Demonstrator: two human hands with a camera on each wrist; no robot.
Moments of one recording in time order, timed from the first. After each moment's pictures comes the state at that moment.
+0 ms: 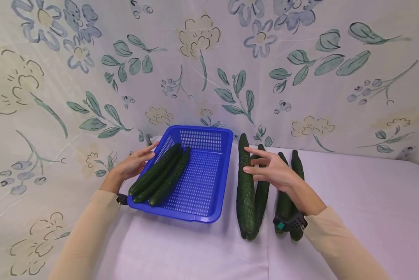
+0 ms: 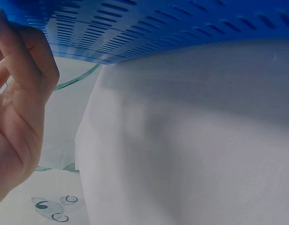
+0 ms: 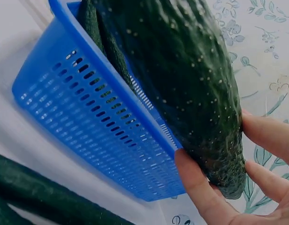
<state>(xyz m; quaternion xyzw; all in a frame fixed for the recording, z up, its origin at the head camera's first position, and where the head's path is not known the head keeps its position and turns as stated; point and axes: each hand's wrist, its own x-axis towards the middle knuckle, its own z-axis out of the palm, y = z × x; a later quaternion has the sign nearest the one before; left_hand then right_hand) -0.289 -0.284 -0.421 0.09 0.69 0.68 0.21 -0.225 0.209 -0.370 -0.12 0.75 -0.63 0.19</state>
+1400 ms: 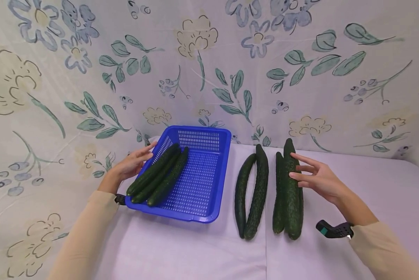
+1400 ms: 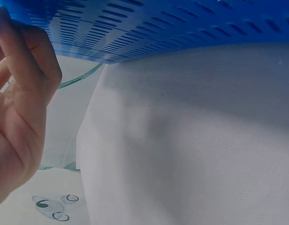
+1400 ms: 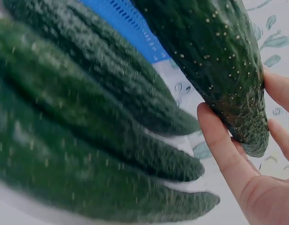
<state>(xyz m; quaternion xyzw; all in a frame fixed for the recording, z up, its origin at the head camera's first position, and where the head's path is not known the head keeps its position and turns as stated) -0.288 -0.285 -0.420 0.09 0.68 0.69 0.21 -0.214 0.337 -0.411 -0.10 0.80 -0.58 0.12</state>
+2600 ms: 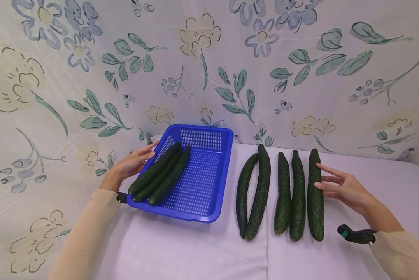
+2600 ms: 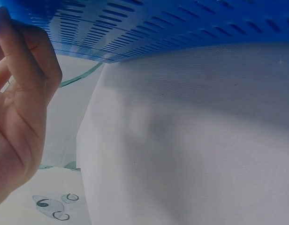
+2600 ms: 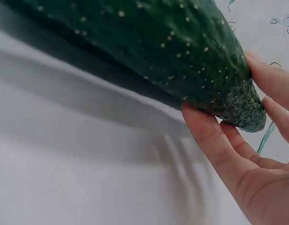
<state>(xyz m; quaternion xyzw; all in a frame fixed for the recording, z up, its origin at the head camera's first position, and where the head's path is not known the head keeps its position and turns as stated) -0.288 -0.285 -0.420 0.10 0.70 0.68 0.21 -0.218 0.409 -0.451 -0.06 0.83 -0.55 0.13</state>
